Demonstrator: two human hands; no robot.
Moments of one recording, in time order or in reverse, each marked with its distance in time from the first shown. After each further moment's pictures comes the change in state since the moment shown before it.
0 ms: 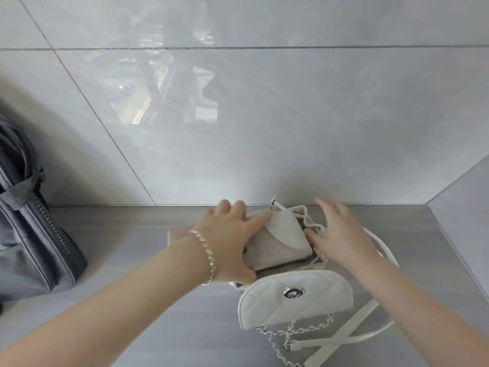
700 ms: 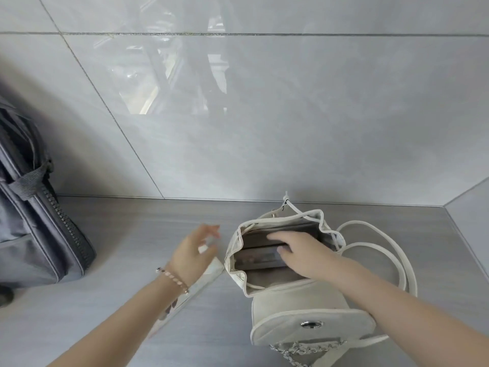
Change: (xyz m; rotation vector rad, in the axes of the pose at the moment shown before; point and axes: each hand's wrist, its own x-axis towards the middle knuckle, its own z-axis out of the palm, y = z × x) left_hand -0.004 -0.058 0.118 -1.160 0.275 -0.390; right_hand 0.009 -0.038 0.051 0.036 -0.444 -0.282
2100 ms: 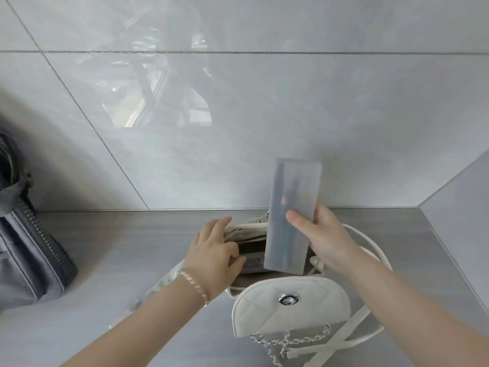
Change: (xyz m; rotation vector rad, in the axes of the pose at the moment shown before) left_hand -0.009 0.054 0.033 0.829 0.058 0.375; right_hand -0.031 0.007 -0.043 1.152 0.327 -0.159
